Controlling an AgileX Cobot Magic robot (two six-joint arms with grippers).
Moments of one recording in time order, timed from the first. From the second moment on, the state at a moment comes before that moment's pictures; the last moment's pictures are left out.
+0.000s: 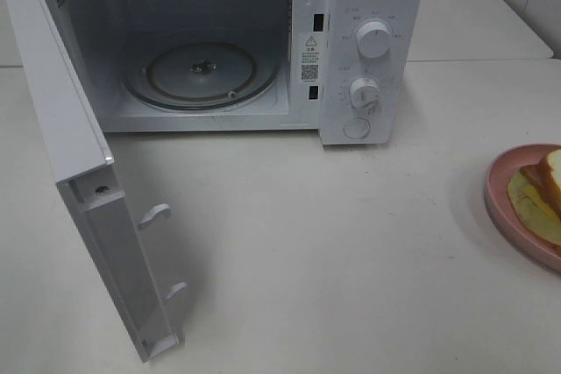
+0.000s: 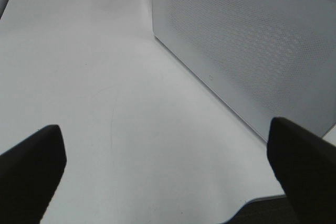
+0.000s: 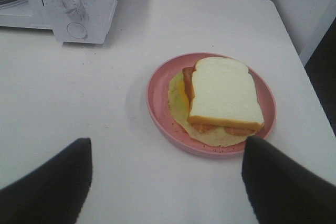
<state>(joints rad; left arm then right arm) -0.05 0.00 -0.52 -0.10 1.09 0.07 0.01 0.00 -0.50 -0.03 1.00 -0.04</state>
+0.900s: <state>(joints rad) -0.05 0.00 -0.52 -0.10 1.09 0.07 0.01 0.00 -0.50 -0.03 1.00 -0.04</state>
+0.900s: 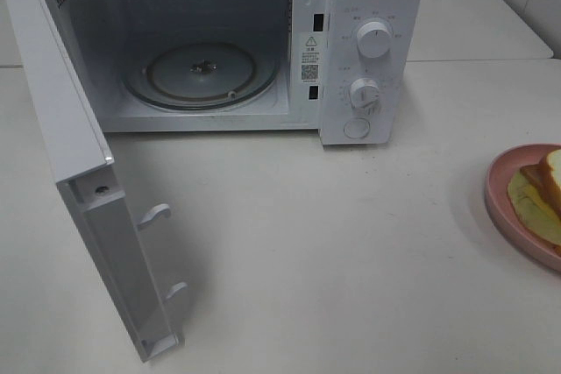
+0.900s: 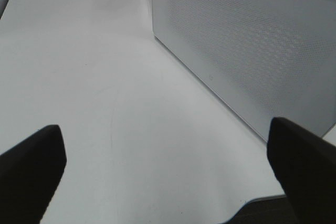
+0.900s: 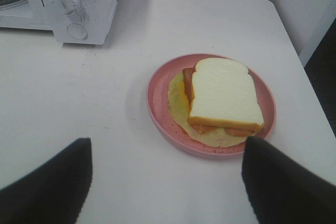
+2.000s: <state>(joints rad) -0.05 0.36 -0.50 -0.10 0.70 0.06 0.01 0.00 -0.50 -0.03 1.00 -0.04</state>
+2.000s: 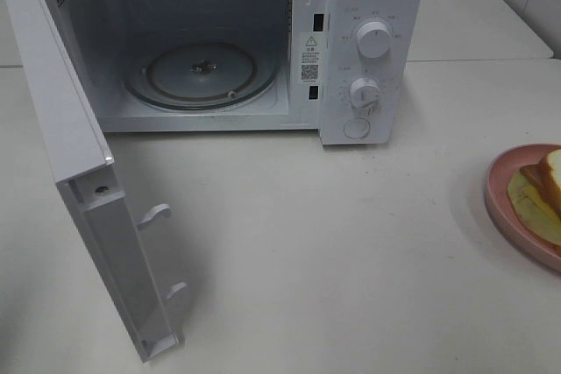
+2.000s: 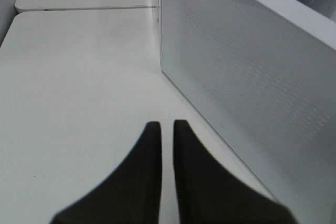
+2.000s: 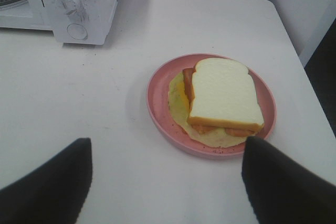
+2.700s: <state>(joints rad) -0.05 0.82 -0.24 -0.09 -0.14 0.06 0.01 0.00 -0.50 -0.03 1.00 -0.04</state>
